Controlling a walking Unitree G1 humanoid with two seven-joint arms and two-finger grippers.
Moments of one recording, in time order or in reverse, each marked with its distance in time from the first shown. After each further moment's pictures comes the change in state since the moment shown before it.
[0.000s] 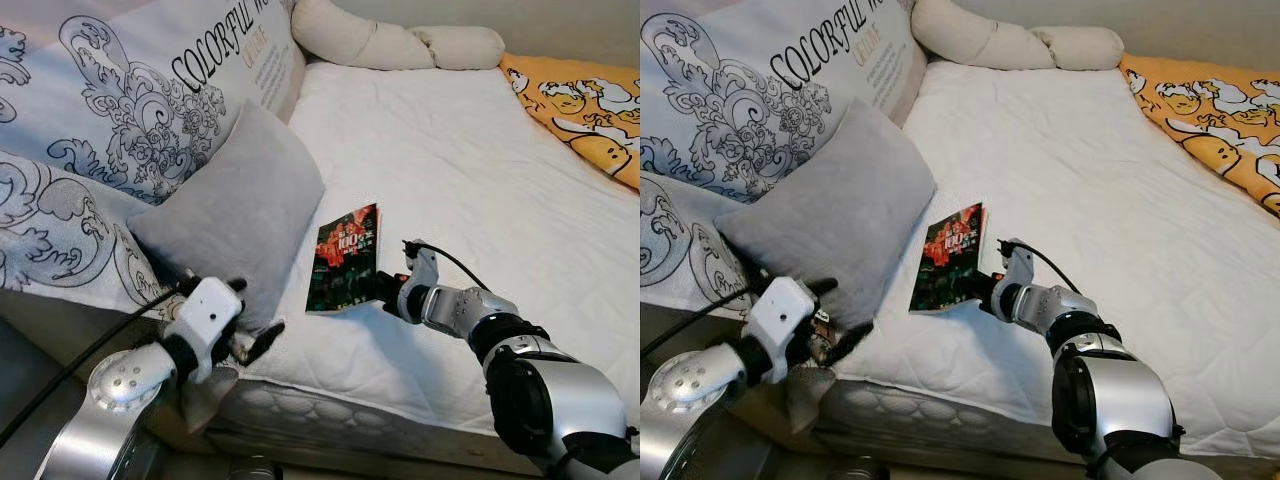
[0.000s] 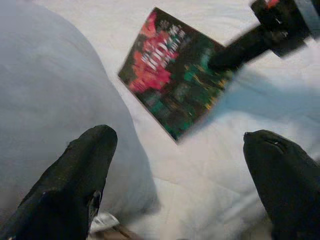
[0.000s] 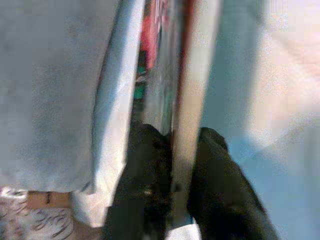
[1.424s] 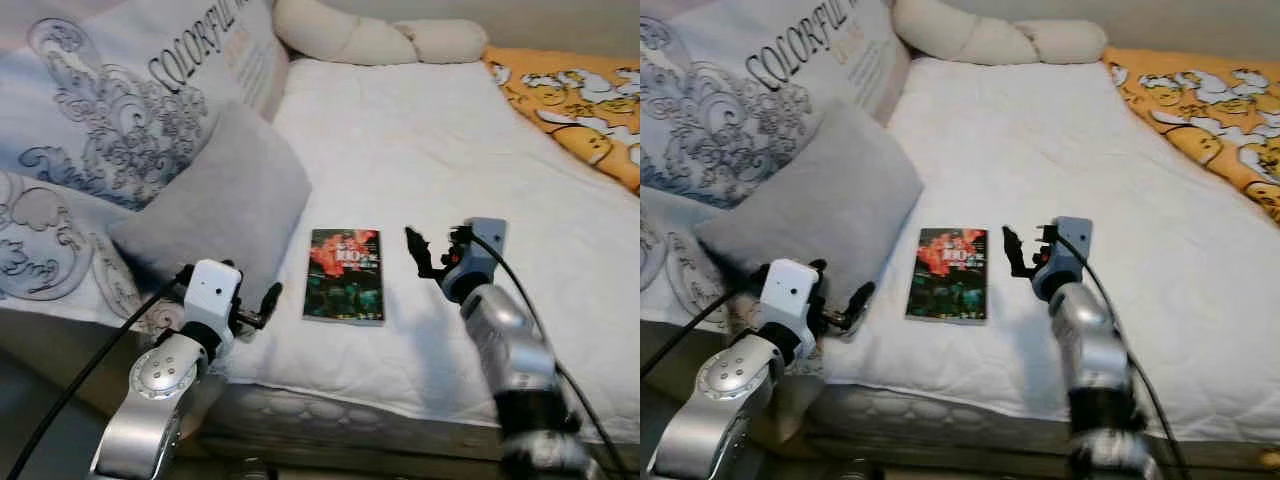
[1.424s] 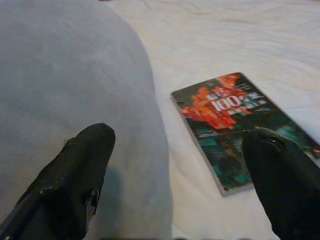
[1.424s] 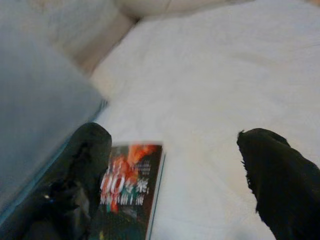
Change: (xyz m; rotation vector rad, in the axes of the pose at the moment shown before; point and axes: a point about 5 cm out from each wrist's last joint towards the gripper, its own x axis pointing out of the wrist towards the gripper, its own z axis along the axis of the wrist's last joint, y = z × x) left arm 0.032 0.011 -0.002 -0.179 -0.091 0.381; right arm -0.060 0.007 0.022 -0.411 -0.691 -0.178
